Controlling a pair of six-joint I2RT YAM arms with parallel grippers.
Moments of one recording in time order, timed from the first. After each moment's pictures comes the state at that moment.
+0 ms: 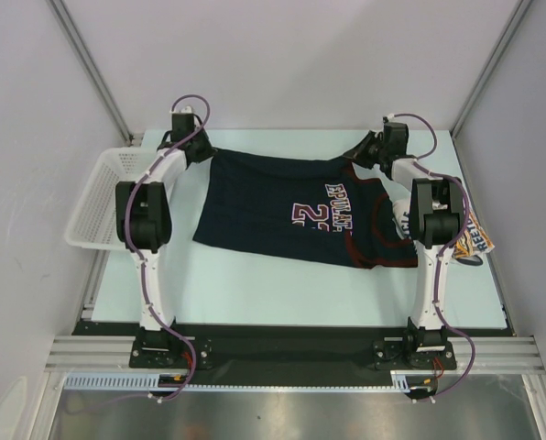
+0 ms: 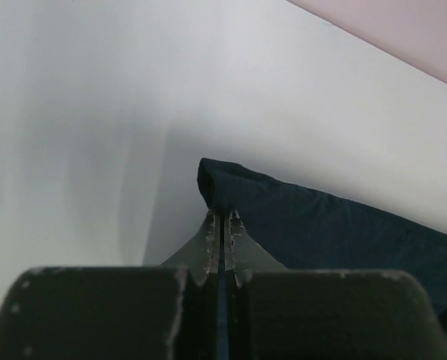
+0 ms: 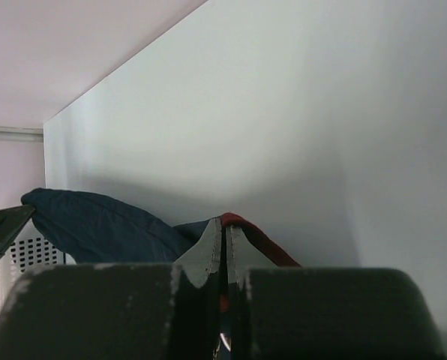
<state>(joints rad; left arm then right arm) -0.05 2.25 1.84 -0.24 0.10 -0.47 0.04 2.31 1.72 0.07 -0.44 0.70</state>
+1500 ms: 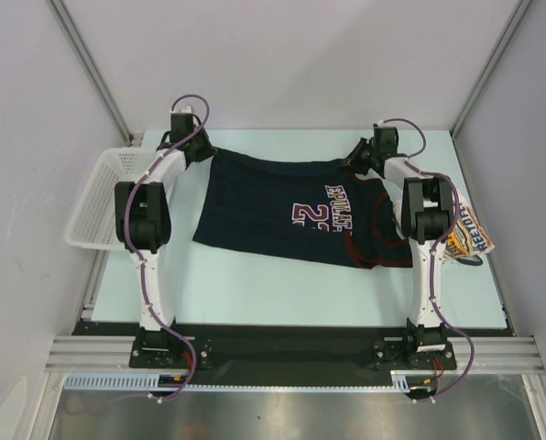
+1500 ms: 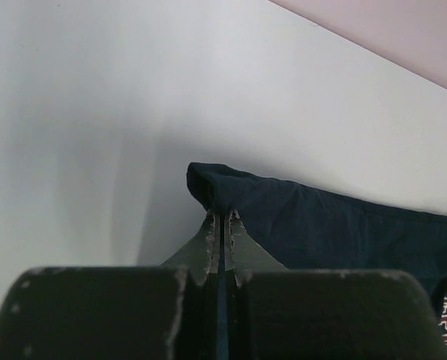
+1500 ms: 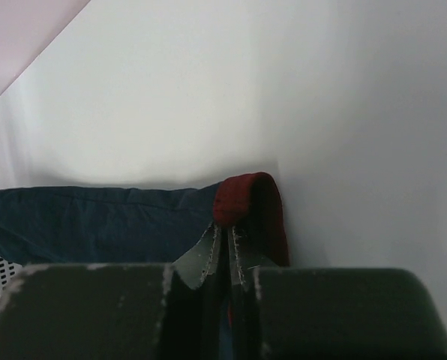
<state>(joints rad) -0.05 2.24 1.82 -0.21 0.14 -0.47 0.07 2.43 1.85 -0.09 -0.40 0.65</state>
